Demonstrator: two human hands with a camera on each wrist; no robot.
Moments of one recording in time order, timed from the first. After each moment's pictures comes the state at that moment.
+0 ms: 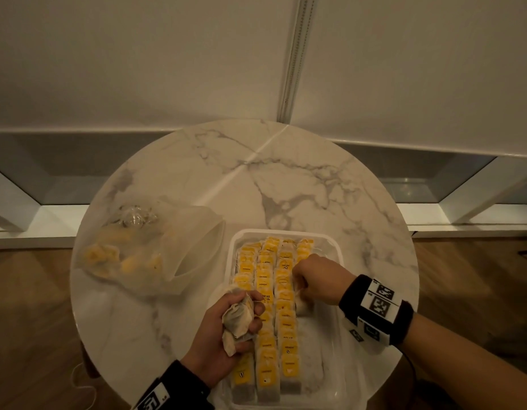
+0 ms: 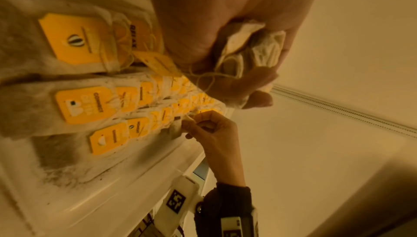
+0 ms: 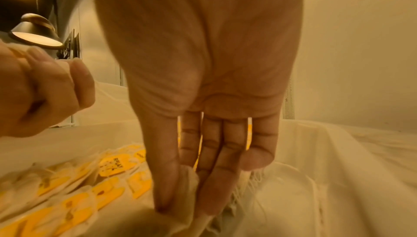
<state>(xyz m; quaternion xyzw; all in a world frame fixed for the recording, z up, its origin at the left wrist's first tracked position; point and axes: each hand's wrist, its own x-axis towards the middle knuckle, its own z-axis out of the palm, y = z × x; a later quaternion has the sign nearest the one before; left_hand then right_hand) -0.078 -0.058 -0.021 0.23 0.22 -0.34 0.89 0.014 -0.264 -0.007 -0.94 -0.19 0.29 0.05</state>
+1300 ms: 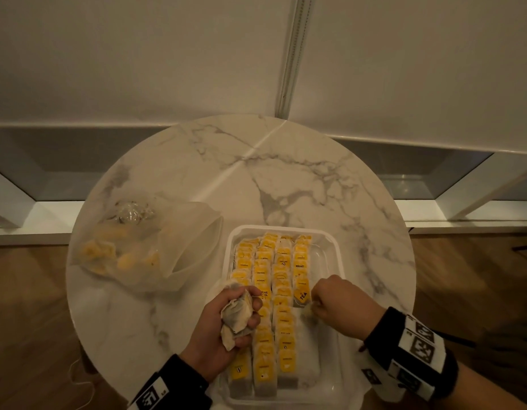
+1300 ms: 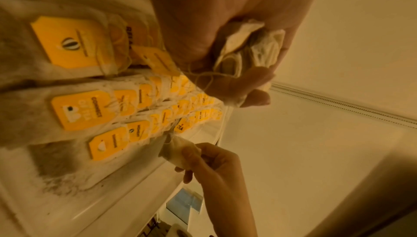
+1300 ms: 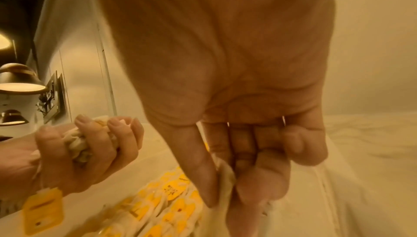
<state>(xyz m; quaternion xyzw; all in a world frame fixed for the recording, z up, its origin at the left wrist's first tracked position) -0.076 -0.058 -0.023 0.26 0.21 -0.33 0.88 -0.040 -0.279 0.012 -0.95 -0.13 0.29 0.03</state>
